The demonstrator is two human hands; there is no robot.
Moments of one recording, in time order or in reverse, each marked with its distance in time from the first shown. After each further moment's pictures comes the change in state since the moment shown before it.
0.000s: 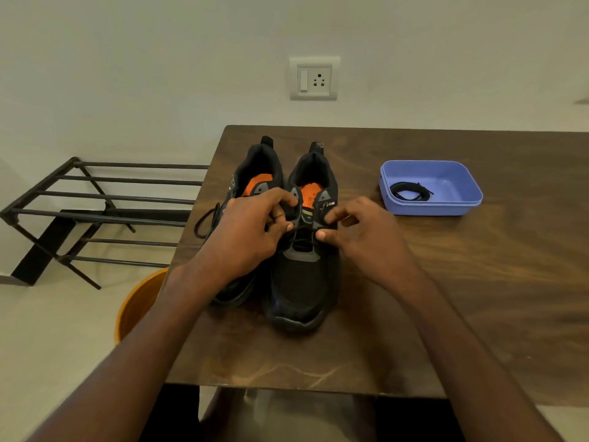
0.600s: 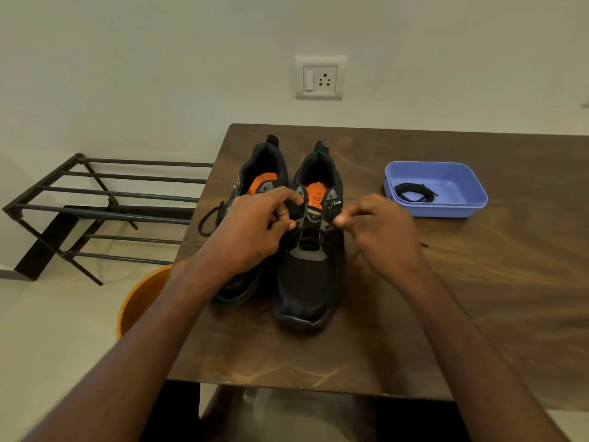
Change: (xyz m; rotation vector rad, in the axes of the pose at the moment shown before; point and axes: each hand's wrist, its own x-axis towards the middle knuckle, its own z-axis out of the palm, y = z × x) left_hand 0.000 0.001 -0.005 -0.028 -0.045 -0.014; right_hand 0.004 0.002 -0.001 0.086 0.130 0.084
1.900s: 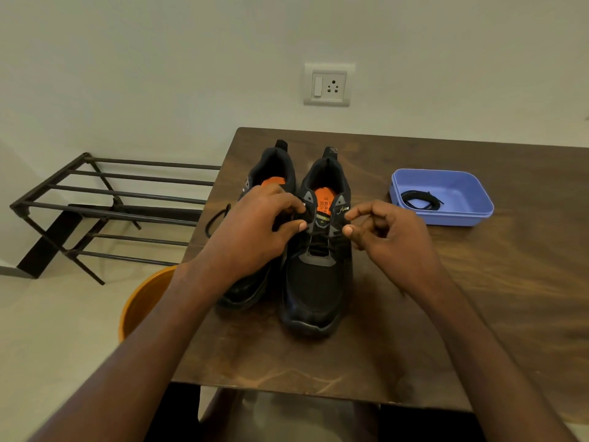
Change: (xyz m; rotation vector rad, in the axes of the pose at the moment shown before) left_hand -0.004 0.000 -0.011 0.197 0.062 0.081; right_hand -0.012 -0.004 -0.014 0.157 -0.090 -0.127
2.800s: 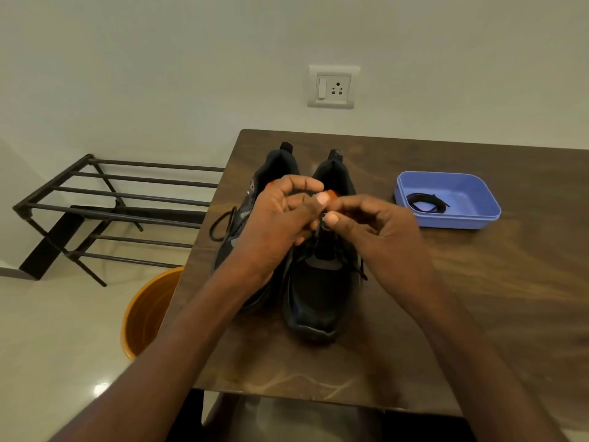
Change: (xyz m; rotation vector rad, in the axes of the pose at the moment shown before) left_hand 0.003 0.026 0.009 -1.100 0.094 -0.280; right_hand -0.007 -0.038 0.018 0.285 0.015 -0.152
